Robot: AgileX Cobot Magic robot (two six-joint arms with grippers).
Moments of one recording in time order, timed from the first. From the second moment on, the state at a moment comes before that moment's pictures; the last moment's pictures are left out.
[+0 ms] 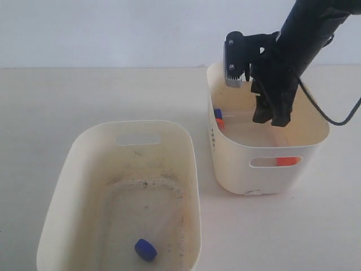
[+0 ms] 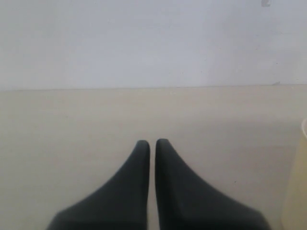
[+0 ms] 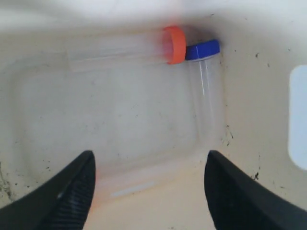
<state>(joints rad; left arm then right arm) -0.01 0.00 0.00 0.03 0.21 -0.03 0.25 1.81 -1.37 0.05 0.86 -1.19</state>
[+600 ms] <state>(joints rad) -0.01 0.00 0.00 0.03 0.21 -0.03 0.25 1.99 -1.37 0.00 0.58 -1.37</state>
